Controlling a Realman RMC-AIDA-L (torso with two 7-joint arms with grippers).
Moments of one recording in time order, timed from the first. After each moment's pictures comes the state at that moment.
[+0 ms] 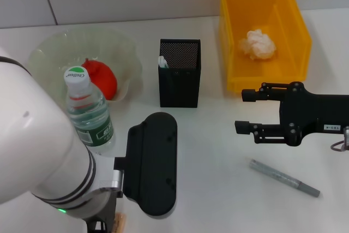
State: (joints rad) left arm -0.51 -2.08 2.11 1.68 2.72 1.69 -2.36; right arm 0.28 2.08 -0.93 -1.01 -1.77 -1.64 1.39
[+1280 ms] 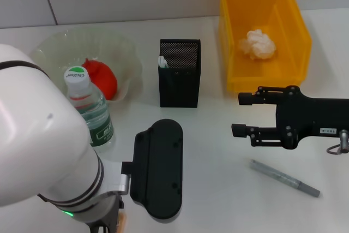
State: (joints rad) left arm -0.55 -2.08 2.14 1.62 2.69 1.67 -2.39; right arm 0.29 2.08 -0.93 -0.96 -1.77 -1.63 1.37
